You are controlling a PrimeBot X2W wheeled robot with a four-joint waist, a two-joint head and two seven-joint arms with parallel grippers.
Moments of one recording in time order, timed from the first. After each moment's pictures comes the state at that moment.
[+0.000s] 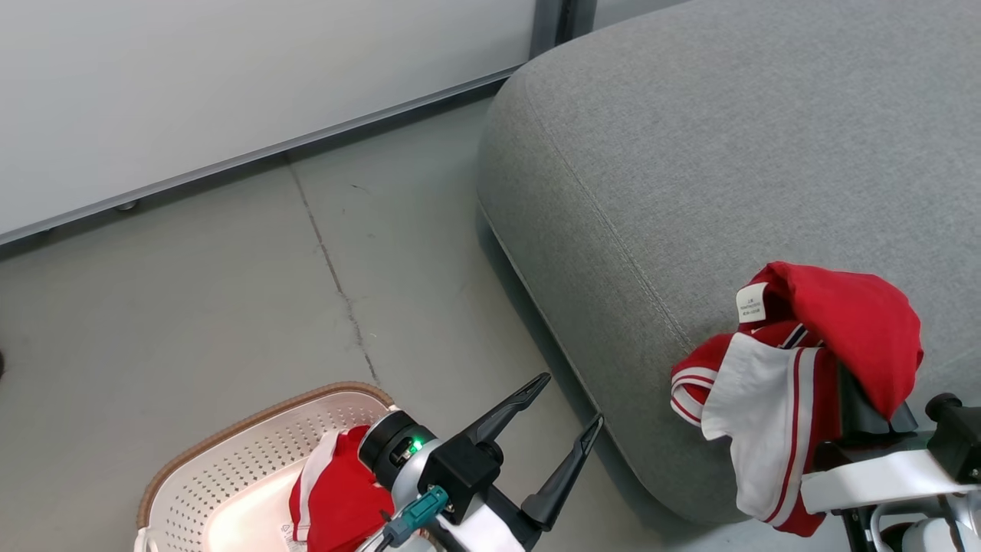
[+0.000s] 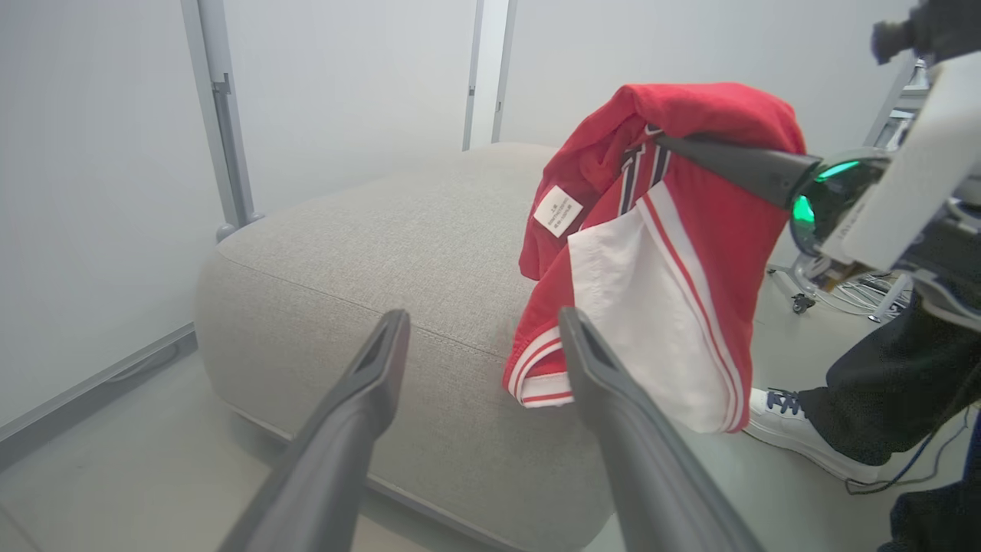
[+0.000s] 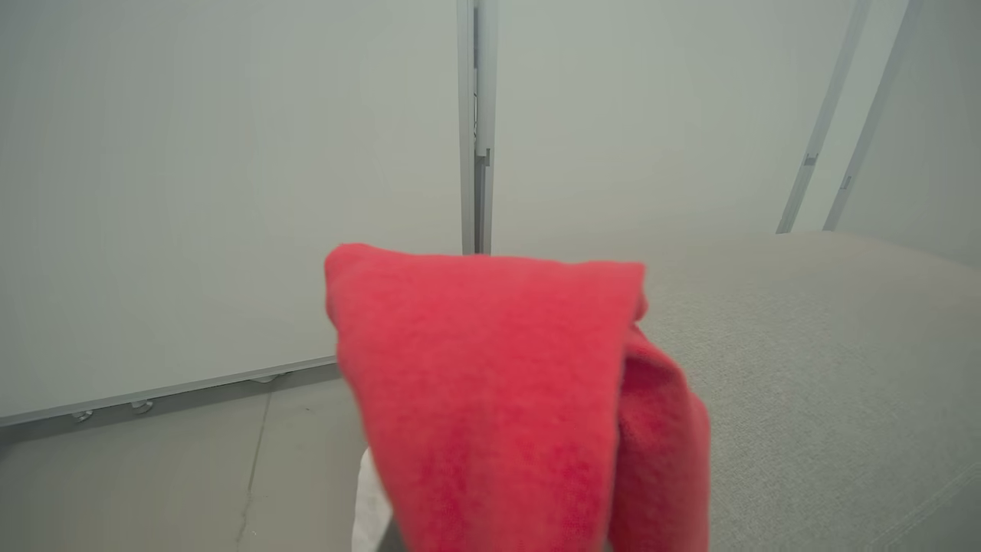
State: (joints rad) left arm -0.24 0.05 -0.70 0.28 -0.25 -0.09 -0.26; right arm -0.06 -0.09 -0.02 0.11 0.17 0.13 -0.26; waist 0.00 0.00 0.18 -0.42
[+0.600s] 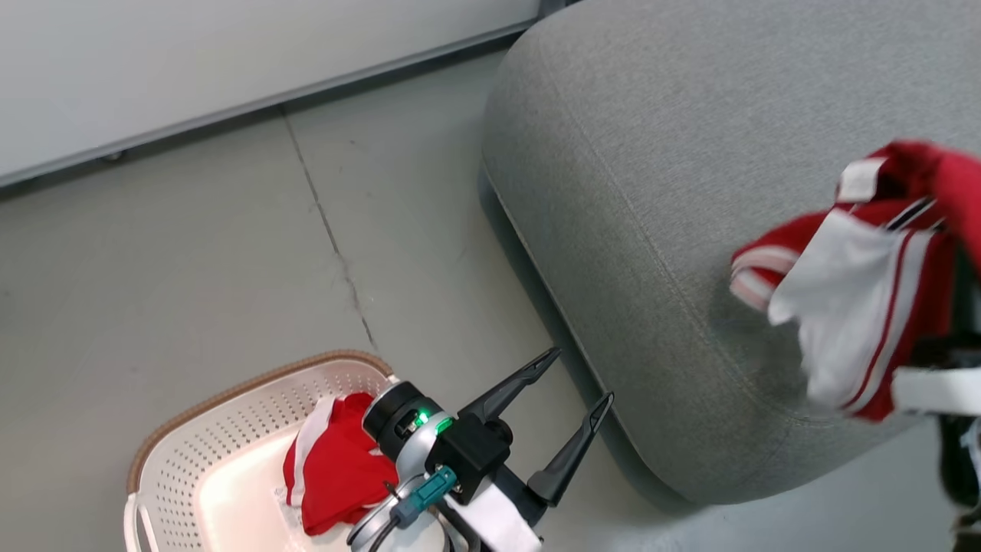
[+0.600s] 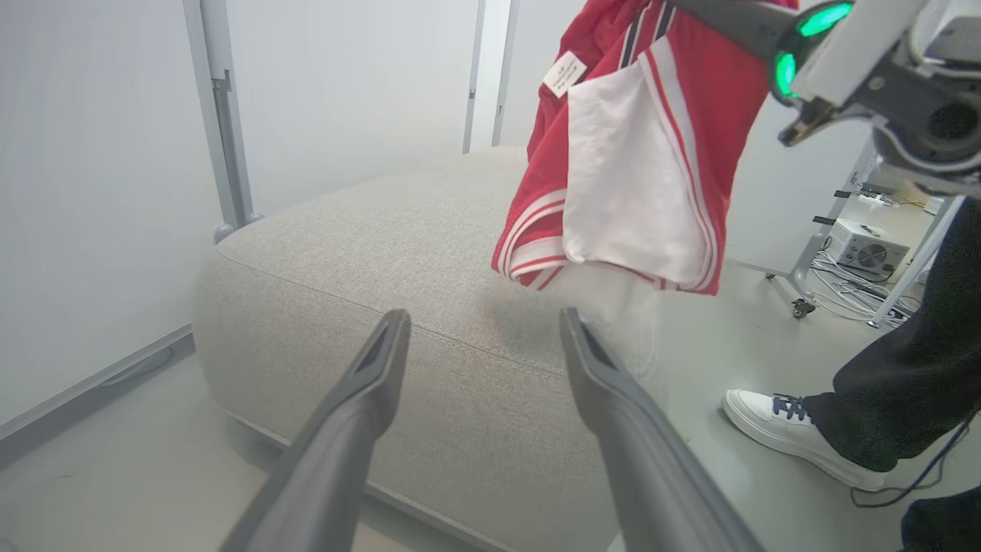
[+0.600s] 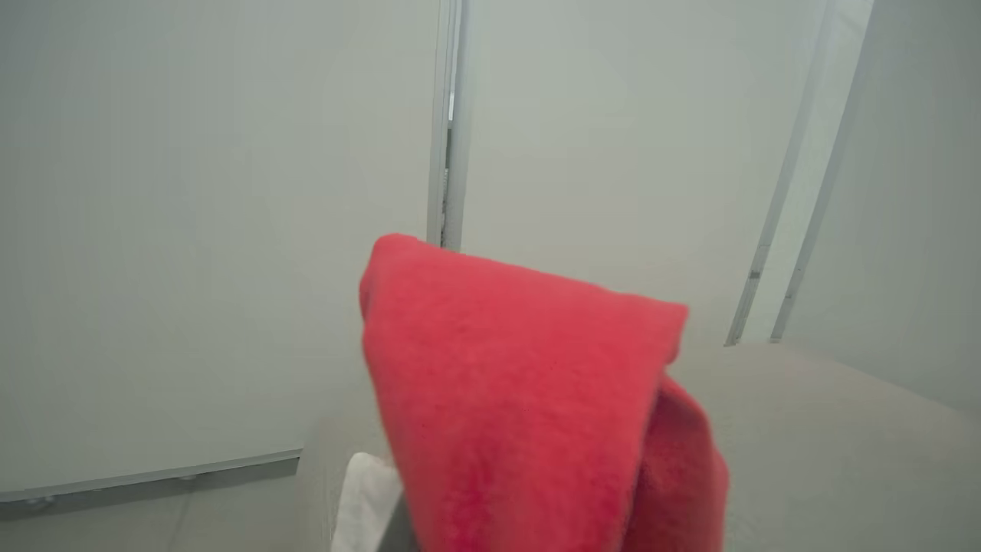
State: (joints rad) left arm -0.30 0.05 -0.70 0.27 -0.22 -0.10 -0.26; right arm -0.21 -0.15 -0.13 0.03 0.19 0.13 -0.26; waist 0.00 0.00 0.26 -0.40
